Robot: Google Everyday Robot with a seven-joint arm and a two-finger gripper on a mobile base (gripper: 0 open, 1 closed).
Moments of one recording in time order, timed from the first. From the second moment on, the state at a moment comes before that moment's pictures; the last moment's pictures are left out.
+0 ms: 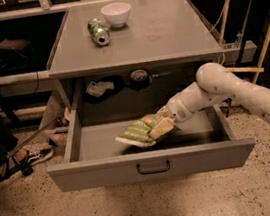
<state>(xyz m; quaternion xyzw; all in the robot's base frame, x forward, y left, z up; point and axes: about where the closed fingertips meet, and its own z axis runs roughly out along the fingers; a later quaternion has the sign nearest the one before) 0.620 -0.066 0.634 -0.51 0.75 0.32 0.26</state>
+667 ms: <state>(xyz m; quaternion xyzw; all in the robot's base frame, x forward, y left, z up) 0.662 -0.173 0.795 -0.40 0.76 0.22 0.47</state>
